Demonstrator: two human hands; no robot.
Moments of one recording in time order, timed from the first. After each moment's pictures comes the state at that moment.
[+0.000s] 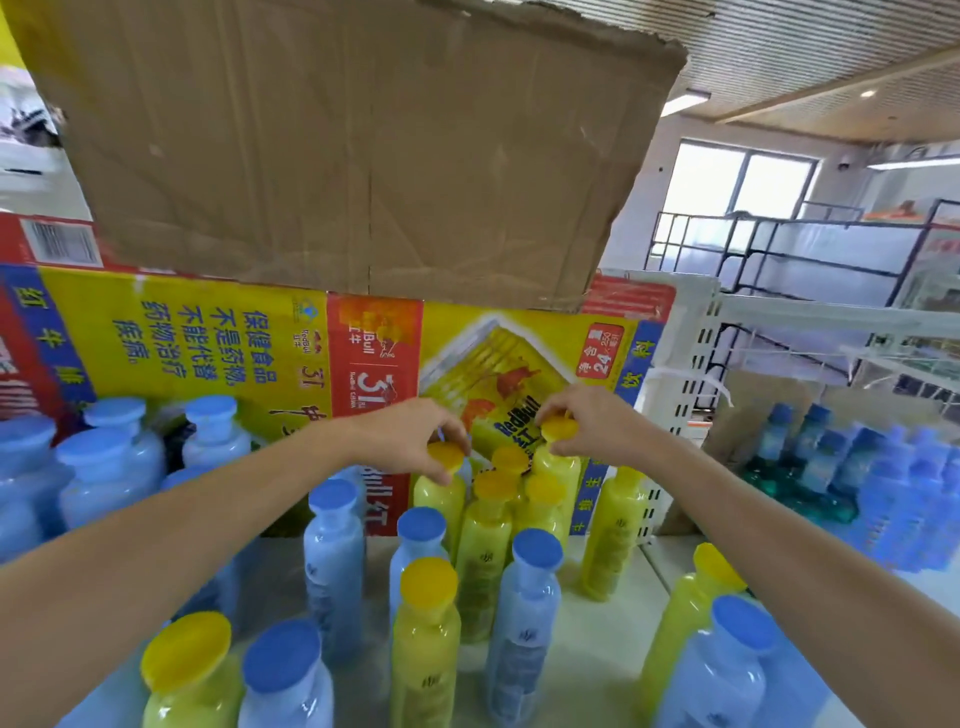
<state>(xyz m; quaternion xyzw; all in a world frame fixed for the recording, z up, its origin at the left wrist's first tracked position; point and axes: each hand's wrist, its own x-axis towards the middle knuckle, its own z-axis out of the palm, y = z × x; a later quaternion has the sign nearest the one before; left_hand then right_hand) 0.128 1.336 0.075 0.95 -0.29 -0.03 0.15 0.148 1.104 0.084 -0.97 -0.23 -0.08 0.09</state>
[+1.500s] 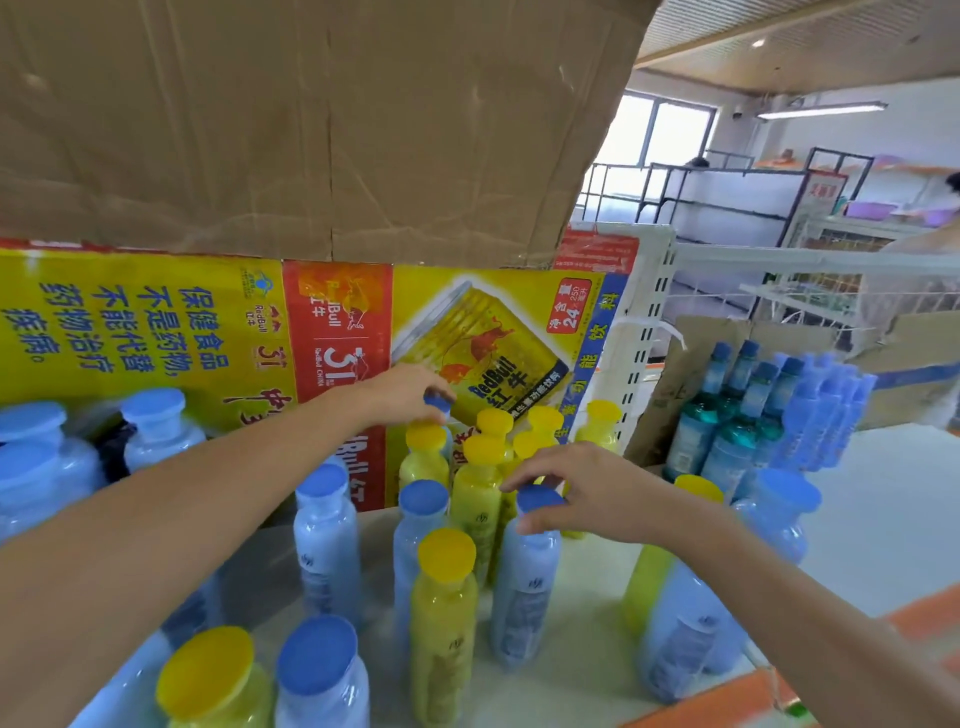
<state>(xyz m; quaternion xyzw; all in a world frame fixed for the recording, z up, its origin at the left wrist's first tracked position) 0.190 1.329 0.050 0.94 -0.29 -0.02 0.16 0.047 1.126 0.051 -0.95 -0.22 0.04 0.20</state>
